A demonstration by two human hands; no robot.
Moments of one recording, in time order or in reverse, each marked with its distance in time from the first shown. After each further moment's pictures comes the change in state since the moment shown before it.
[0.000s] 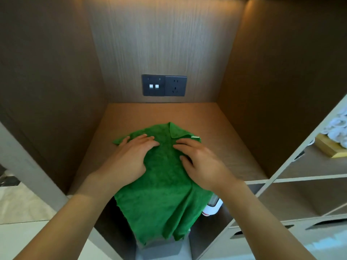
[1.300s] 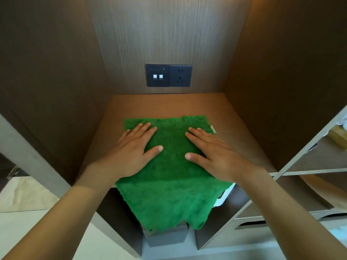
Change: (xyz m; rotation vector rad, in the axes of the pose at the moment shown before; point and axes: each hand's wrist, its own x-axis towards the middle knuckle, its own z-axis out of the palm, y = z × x) left_hand 0.004 -0.018 0.009 0.067 -0.102 -0.080; right_hand -0.003 0.030 -0.010 -0.080 -0.272 0.056
